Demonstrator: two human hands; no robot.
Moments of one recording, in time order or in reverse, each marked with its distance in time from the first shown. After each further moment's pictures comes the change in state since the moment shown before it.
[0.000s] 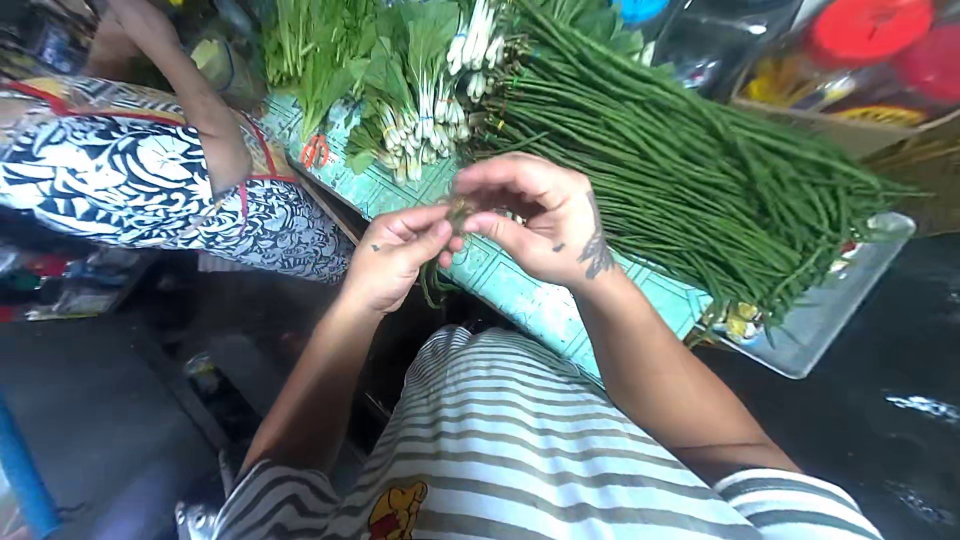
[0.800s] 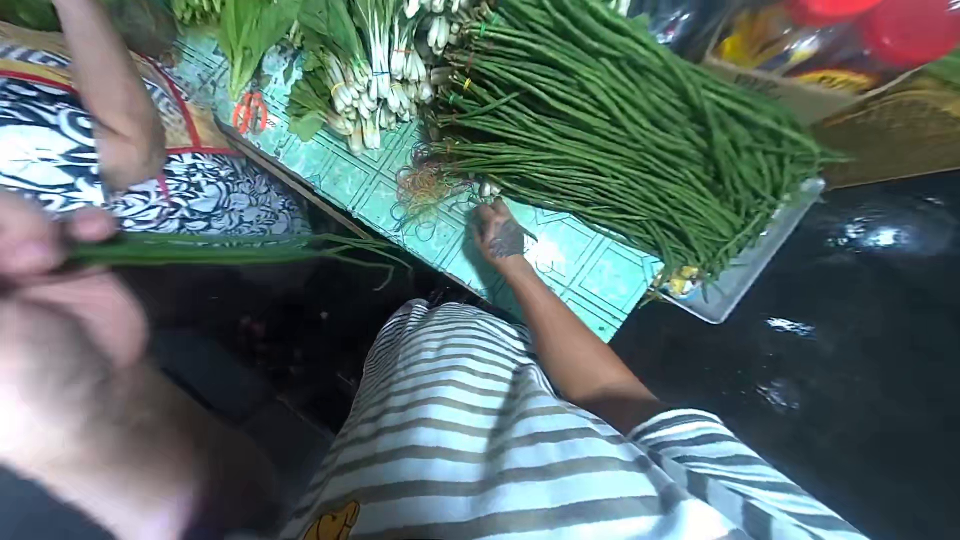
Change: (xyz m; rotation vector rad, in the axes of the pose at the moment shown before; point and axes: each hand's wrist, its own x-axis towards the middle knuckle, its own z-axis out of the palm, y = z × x) left_hand -0.067 0.050 -0.137 0.252 0.558 0.522; right_hand -0.148 0.201 0.003 -0.903 -0.116 0.880
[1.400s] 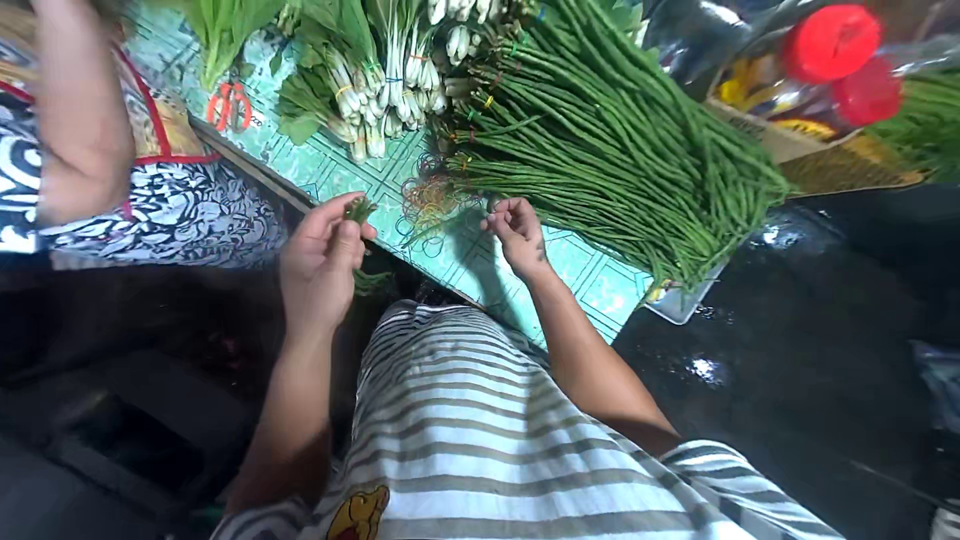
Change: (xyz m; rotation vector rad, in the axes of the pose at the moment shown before) left_hand -0.010 -0.119 0.086 -0.024 -0.301 -0.347; right_hand 0.009 -0.040 -0.039 0.919 0.058 0.040
